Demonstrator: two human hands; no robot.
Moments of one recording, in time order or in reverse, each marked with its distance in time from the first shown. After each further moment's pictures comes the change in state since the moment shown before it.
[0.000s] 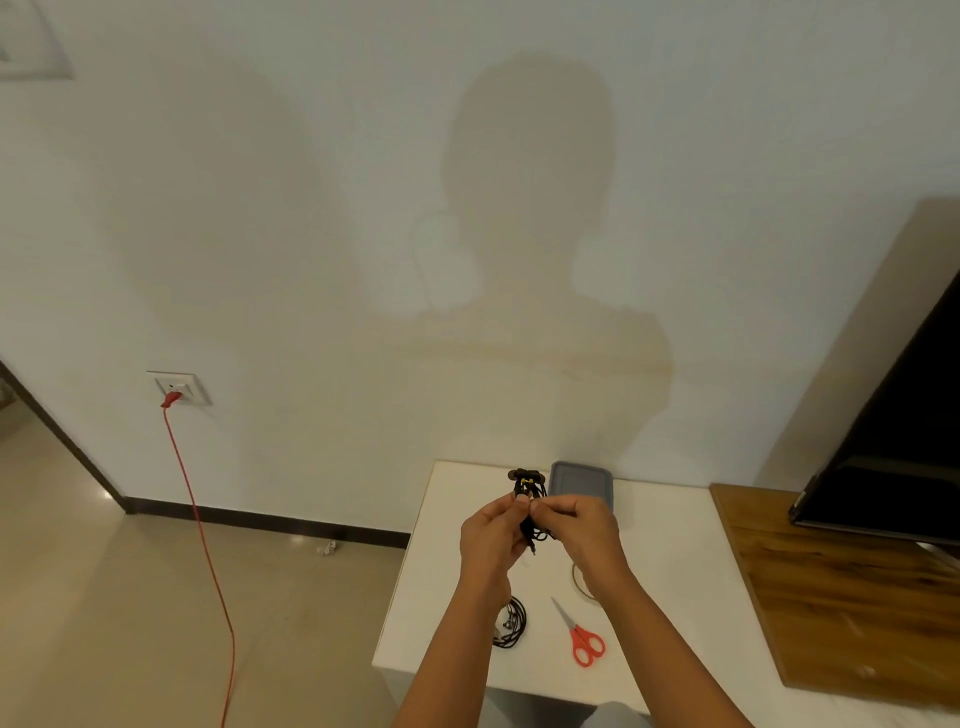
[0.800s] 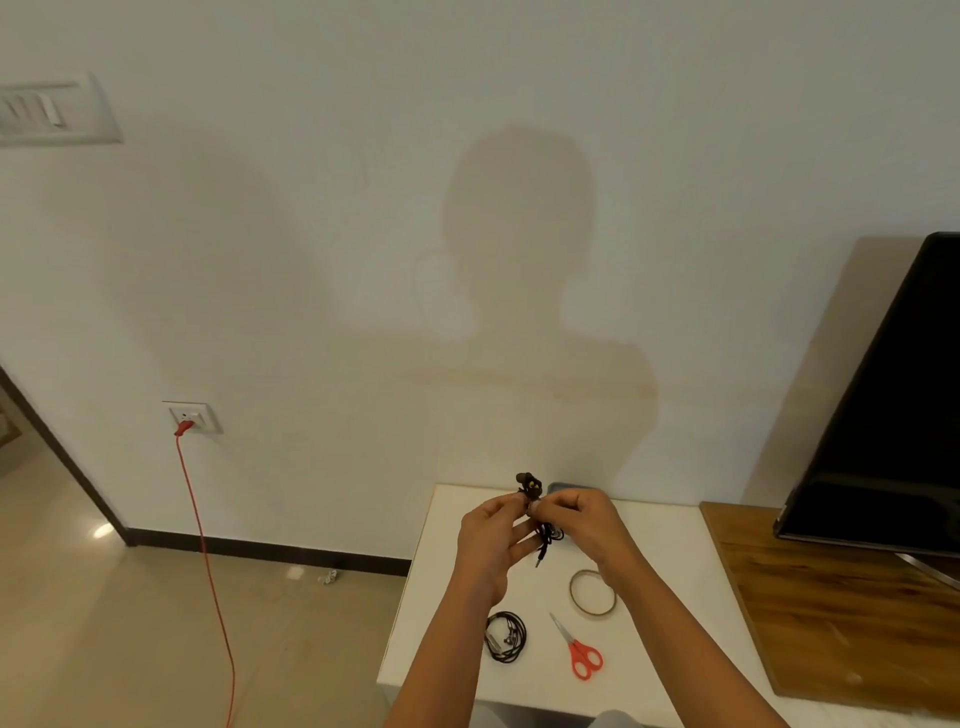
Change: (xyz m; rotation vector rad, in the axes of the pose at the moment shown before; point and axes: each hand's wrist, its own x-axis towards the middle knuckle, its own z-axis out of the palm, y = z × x) left_hand -0.035 0.033 0.008 0.029 -0.103 0.008; right_hand -0.010 -0.029 -0.023 -0.022 -0.151 -0.045
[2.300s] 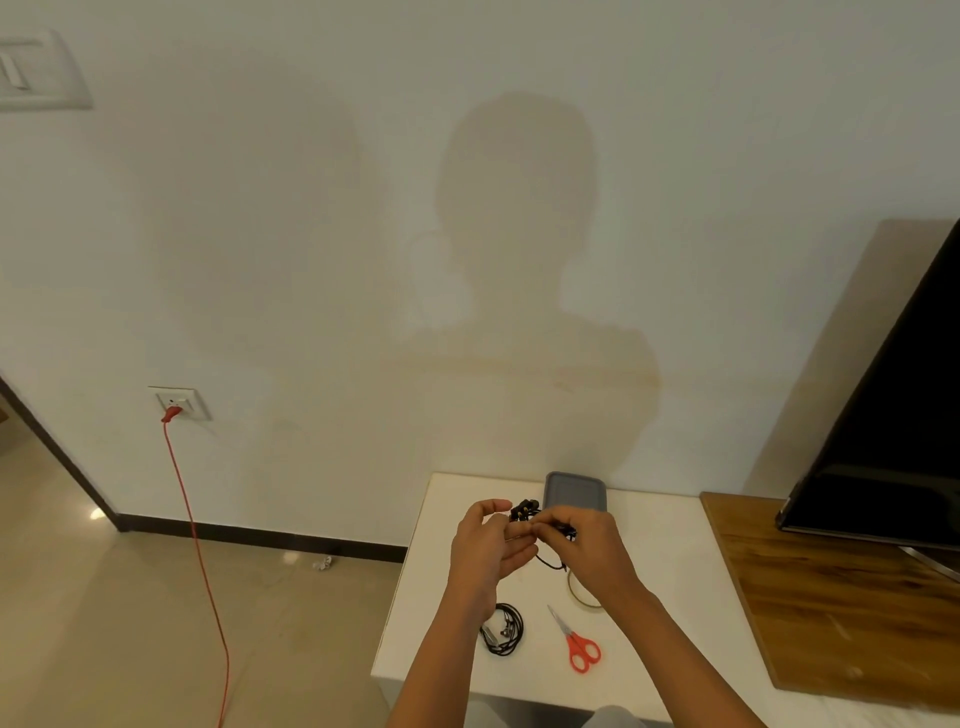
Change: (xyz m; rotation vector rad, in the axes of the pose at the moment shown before) left_hand 0.005 -0.012 -0.012 0.092 0.076 -0.023; right_hand 0.004 0.045 0.005 -0.369 0.056 -0.317
